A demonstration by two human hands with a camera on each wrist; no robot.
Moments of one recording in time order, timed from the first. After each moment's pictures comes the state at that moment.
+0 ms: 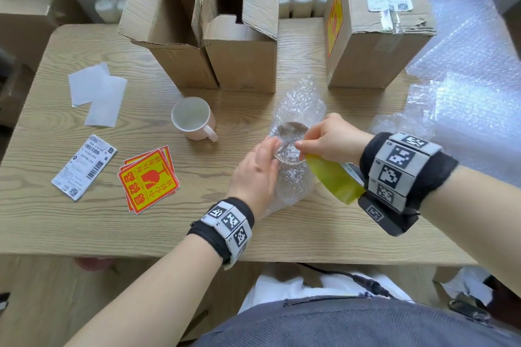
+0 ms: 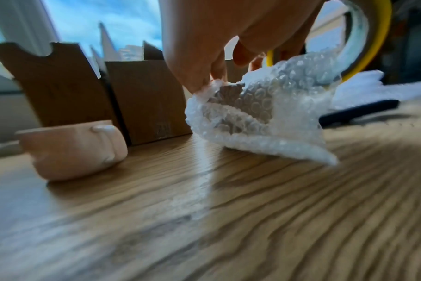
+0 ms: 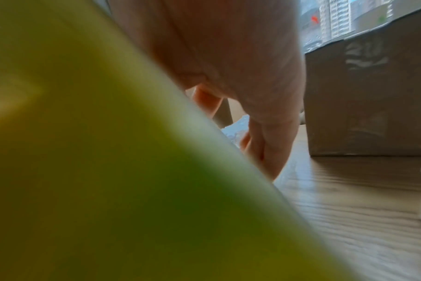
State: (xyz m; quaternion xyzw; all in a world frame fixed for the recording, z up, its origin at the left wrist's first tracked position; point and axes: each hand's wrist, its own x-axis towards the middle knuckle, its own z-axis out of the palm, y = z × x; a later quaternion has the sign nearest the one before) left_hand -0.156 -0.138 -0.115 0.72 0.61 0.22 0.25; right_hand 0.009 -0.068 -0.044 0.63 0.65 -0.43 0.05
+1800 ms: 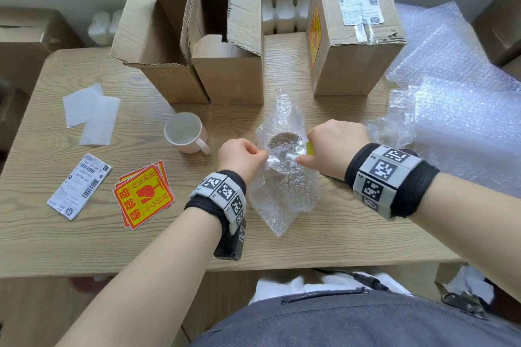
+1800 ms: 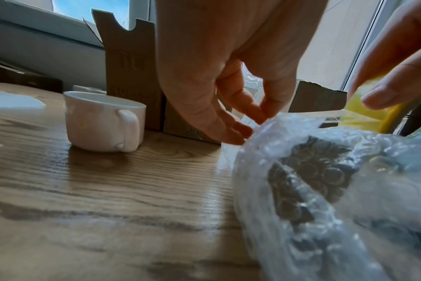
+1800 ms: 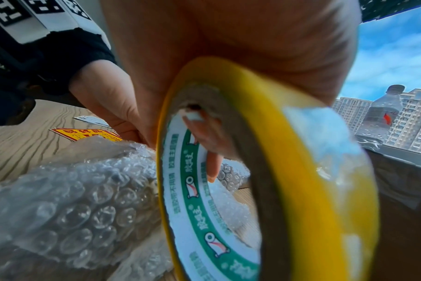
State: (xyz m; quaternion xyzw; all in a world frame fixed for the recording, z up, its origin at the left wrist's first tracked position) left_hand -0.154 -0.085 -0.088 0.55 0.74 0.16 0.35; right_hand 0.015 -0.082 -0.034 0.61 0.77 -0.09 0.16
